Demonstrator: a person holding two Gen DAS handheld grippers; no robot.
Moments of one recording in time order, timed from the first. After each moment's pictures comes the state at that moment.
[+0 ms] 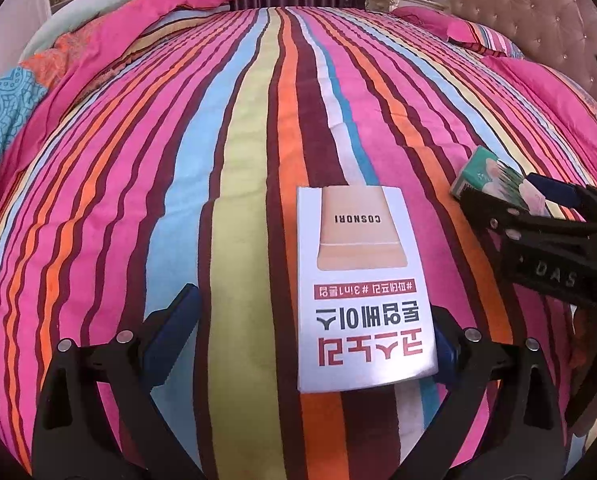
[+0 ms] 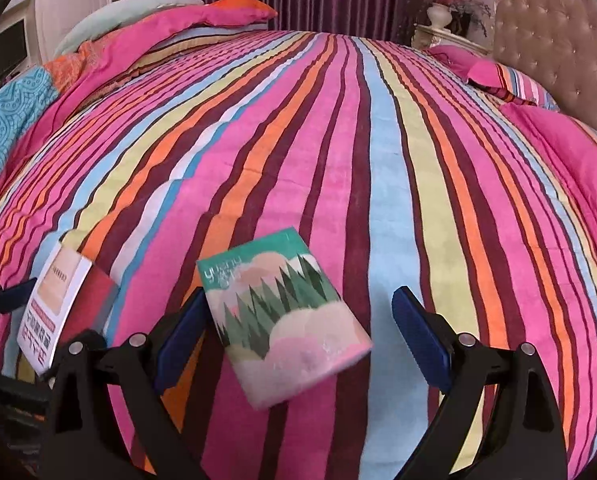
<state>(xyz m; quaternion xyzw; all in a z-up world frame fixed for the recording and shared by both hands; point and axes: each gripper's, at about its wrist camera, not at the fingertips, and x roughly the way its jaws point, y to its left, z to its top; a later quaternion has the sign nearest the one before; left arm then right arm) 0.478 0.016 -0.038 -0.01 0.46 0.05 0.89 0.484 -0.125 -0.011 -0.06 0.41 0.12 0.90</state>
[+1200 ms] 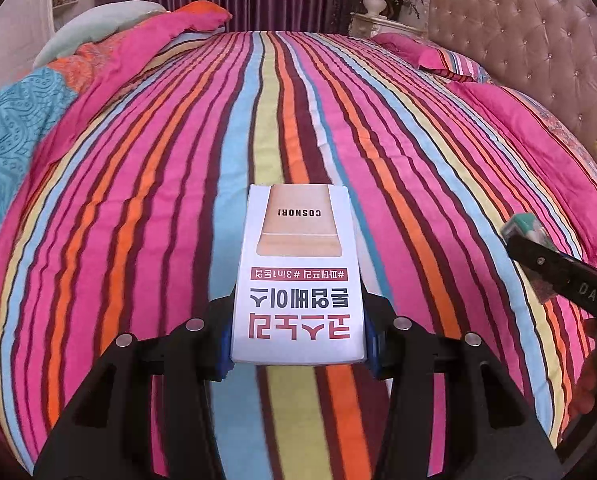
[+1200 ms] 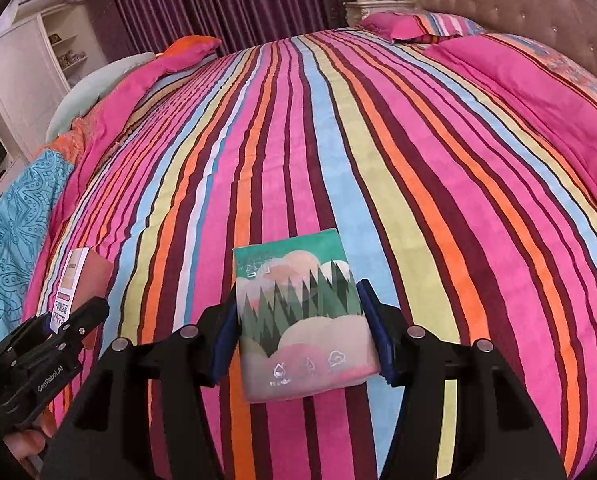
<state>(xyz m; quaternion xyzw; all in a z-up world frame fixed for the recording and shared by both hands) 0.377 0.034 0.024 -0.04 0.43 0.01 0.90 0.354 -0.171 0.036 0.09 0.42 0.07 0.90</state>
